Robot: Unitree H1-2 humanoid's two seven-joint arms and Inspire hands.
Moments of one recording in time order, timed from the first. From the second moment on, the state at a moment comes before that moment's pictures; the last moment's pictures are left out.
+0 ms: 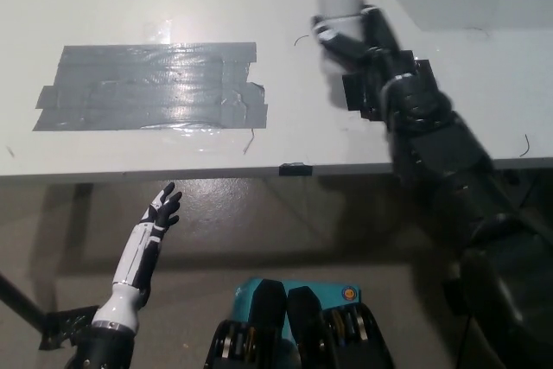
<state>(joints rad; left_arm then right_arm) -0.23 0.14 -0.01 0.39 0.08 -0.28 -0.04 -1.14 -0.01 0.07 1.23 -0.01 -0.15 -0.06</state>
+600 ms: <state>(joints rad) -0.23 0.14 -0.02 0.39 0.08 -0.28 -0.04 -1.14 0.03 0.13 1.29 -0.07 -0.15 -0.04</state>
